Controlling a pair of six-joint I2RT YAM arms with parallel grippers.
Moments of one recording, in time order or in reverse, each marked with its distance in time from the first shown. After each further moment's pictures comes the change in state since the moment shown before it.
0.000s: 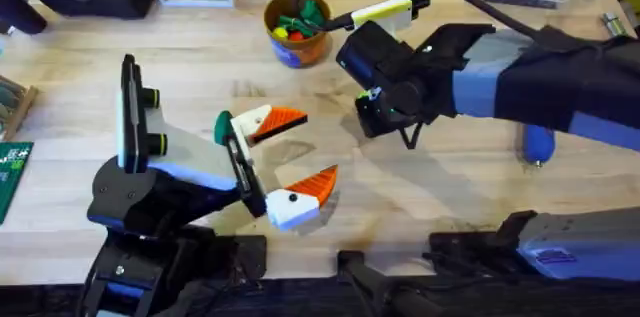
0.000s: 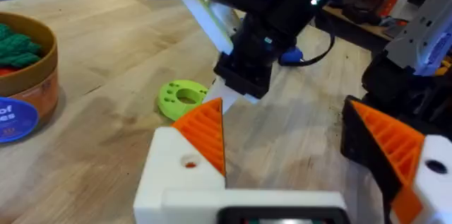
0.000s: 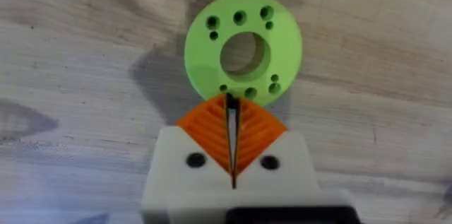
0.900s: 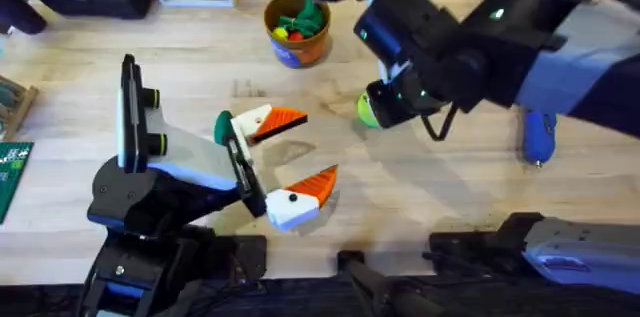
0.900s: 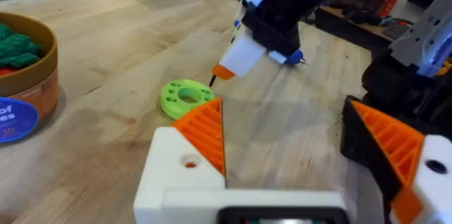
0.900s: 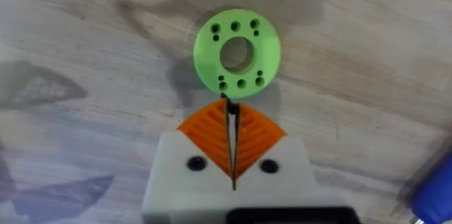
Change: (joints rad) left arm 0.000 0.000 0.000 0.000 0.000 0.000; right arm -0.001 -0.147 0.102 -0.162 -0.006 -0.102
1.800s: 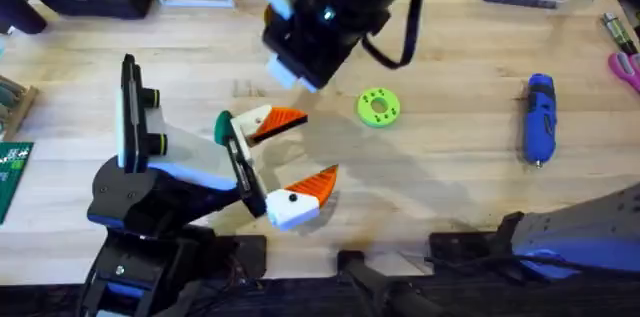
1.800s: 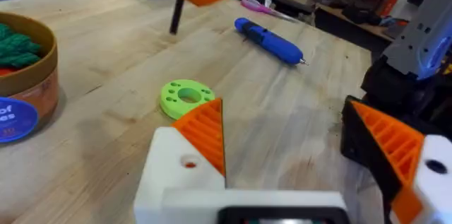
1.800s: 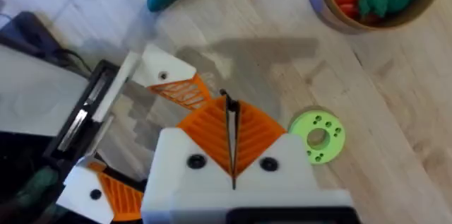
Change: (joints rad) left arm 0.000 0.000 0.000 0.000 0.000 0.000; right arm 0.192 0.288 0.818 -0.353 -0.251 -0.395
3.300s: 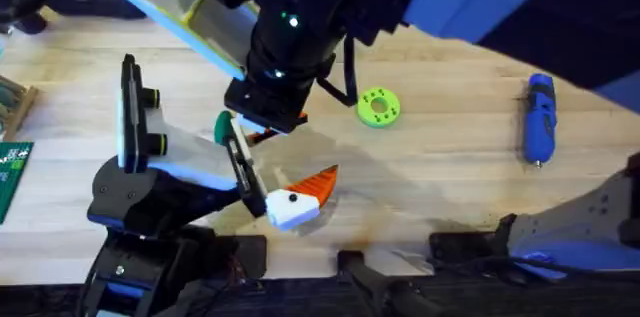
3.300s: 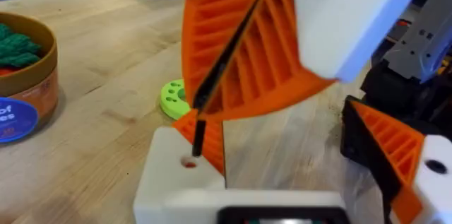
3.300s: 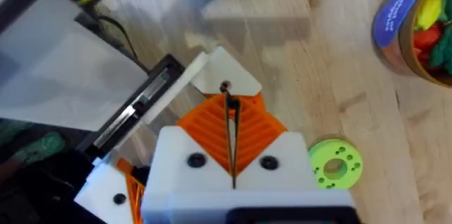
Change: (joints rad) left arm 0.000 0.000 0.000 0.000 0.001 0.000; right arm 0.122 0.084 0.000 0.026 -0.051 -0.135
